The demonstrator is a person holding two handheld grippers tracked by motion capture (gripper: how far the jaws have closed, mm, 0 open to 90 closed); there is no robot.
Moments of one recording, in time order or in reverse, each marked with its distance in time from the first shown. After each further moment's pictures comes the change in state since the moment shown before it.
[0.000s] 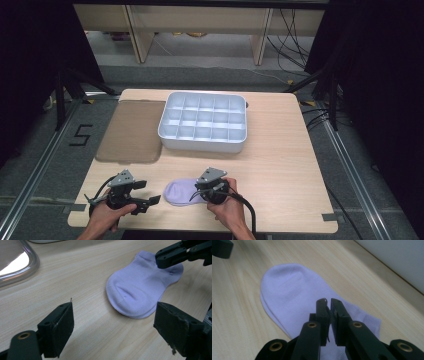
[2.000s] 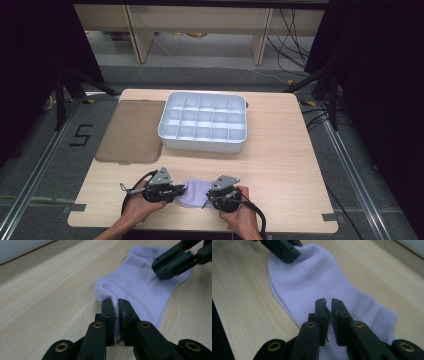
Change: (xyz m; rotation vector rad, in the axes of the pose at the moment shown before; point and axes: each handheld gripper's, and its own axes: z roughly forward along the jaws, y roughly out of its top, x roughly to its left) left arm -0.038 0.027 0.070 0.067 -0.078 0.208; right arm -0.005 -0.032 -0.019 0.059 0.015 0.048
